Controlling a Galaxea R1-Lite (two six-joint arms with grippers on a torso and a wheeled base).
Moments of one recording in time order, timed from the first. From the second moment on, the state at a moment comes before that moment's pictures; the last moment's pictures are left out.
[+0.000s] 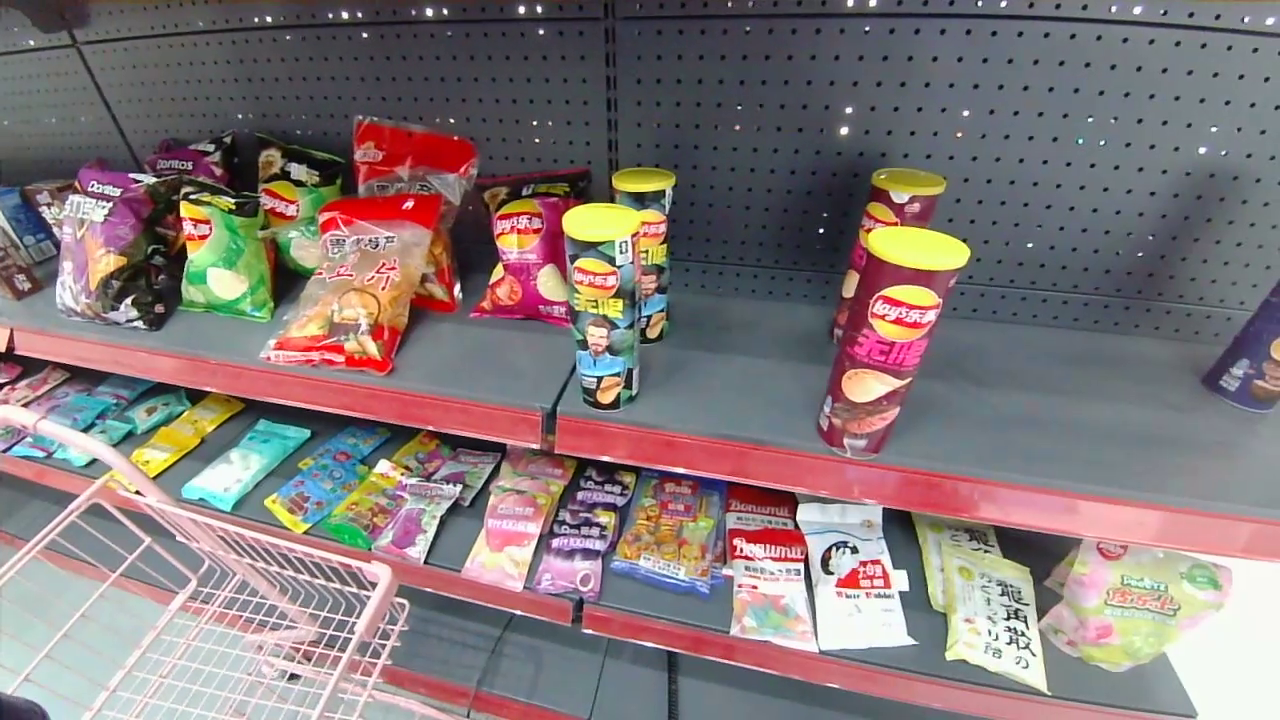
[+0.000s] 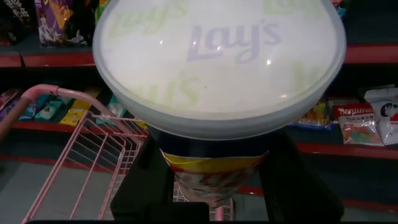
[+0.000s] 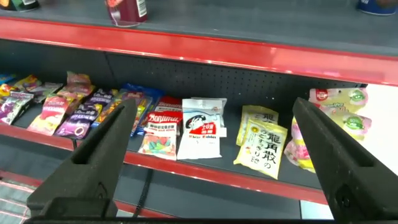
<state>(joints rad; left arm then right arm) -0.12 0.36 -0.73 0.47 0.10 0.14 0.01 0.00 0.00 0.00 0.00 -0.01</state>
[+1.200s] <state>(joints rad) -0.12 0.32 -0.70 0.47 0.09 0.14 0.00 0.00 0.00 0.00 0.00 -0.01</state>
